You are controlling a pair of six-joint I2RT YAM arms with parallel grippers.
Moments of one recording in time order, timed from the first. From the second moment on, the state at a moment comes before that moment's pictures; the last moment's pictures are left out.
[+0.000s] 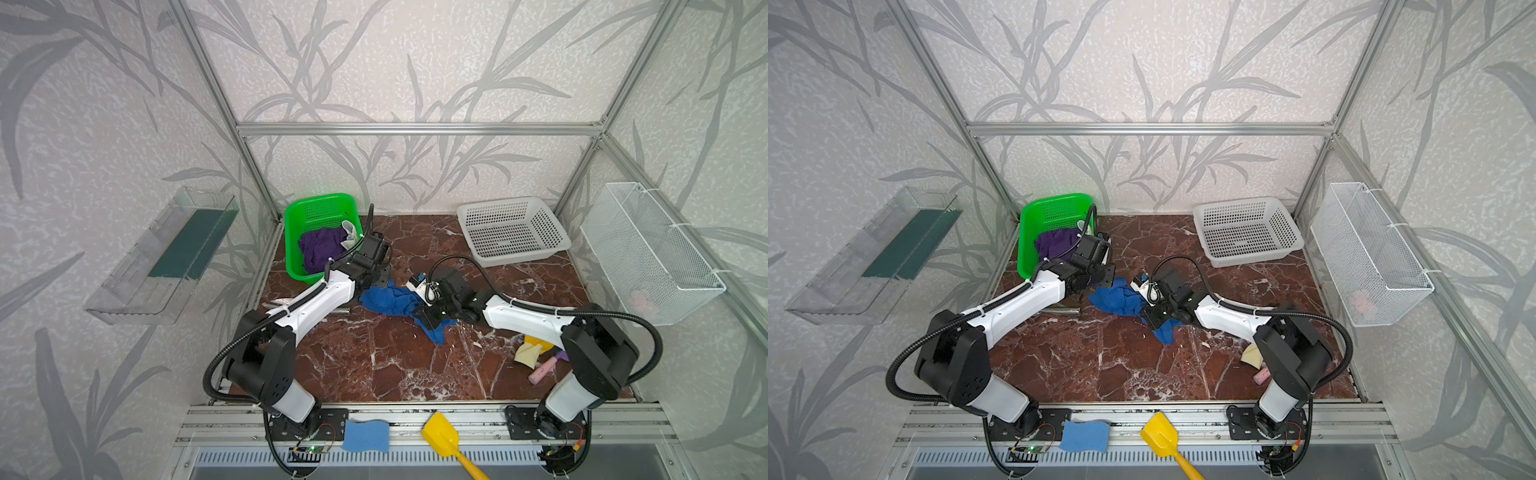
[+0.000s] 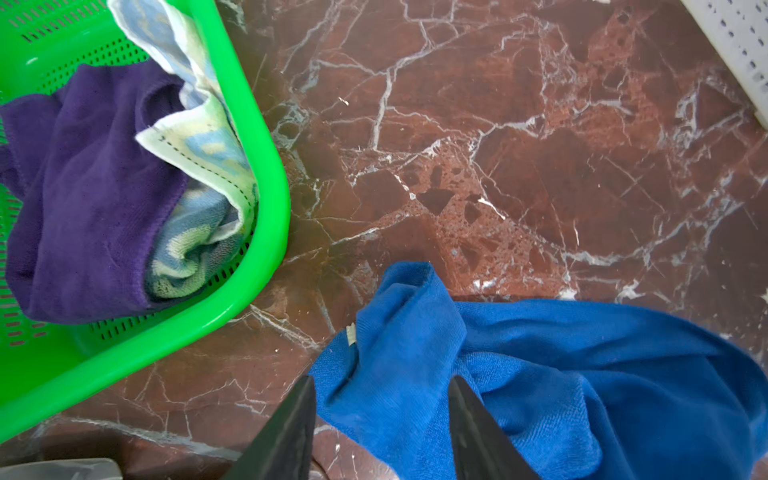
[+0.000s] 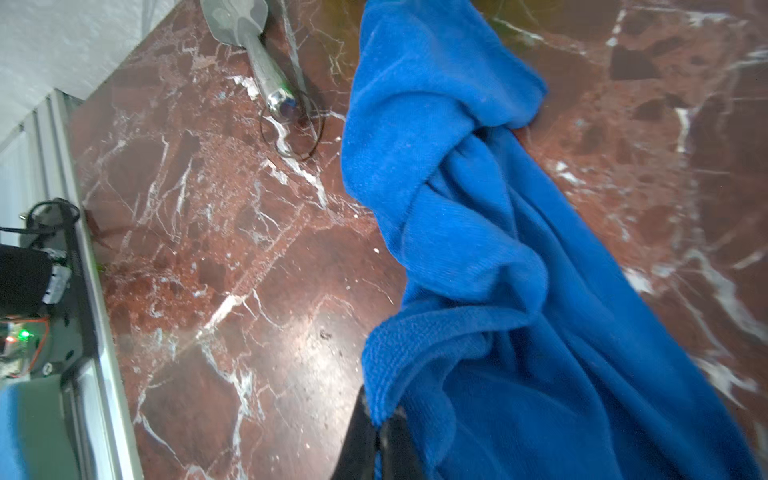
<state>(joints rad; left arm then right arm) -0.48 1.57 1.16 -0.49 -0.23 -0.23 0.76 1.69 1.00 -0.14 -0.38 0.08</state>
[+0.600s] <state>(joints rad) -0.53 1.42 1.04 -0.42 -0.18 -0.11 0.64 1.48 0.94 -0.17 -0.32 0.08</state>
